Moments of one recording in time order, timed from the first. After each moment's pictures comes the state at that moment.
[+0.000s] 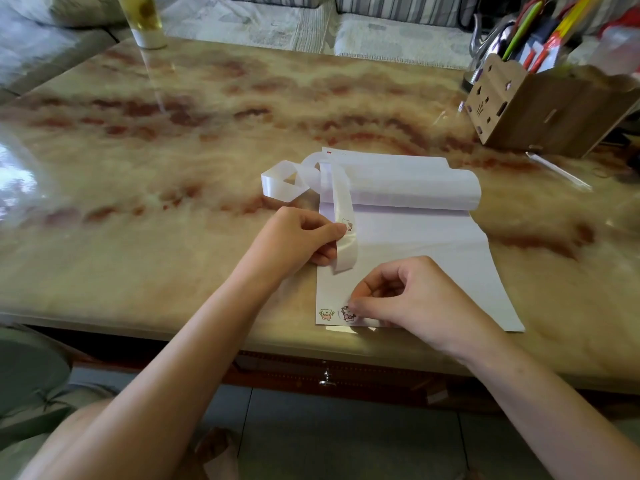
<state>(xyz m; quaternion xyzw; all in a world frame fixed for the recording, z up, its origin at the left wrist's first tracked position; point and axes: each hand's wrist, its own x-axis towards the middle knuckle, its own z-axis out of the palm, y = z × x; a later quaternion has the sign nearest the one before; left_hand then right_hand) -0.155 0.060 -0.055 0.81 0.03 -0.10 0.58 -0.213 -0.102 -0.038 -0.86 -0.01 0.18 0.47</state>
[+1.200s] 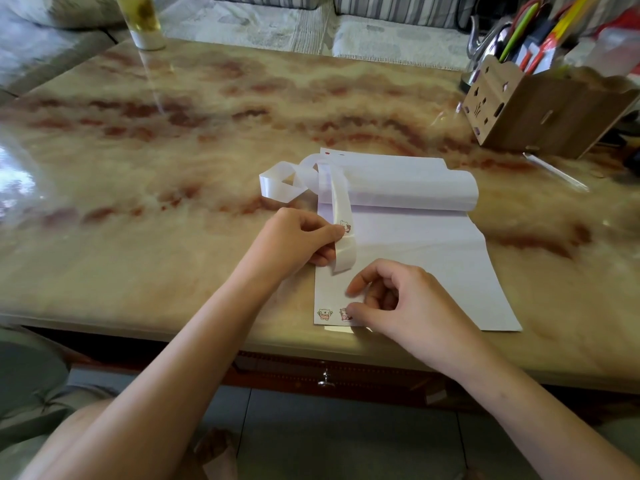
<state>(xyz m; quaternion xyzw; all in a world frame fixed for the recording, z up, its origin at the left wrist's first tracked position) -0.156 0.059 -0.054 0.81 0.04 -0.10 0.57 -0.222 -0.102 -0.049 -0.91 -0.06 0.11 0.40</state>
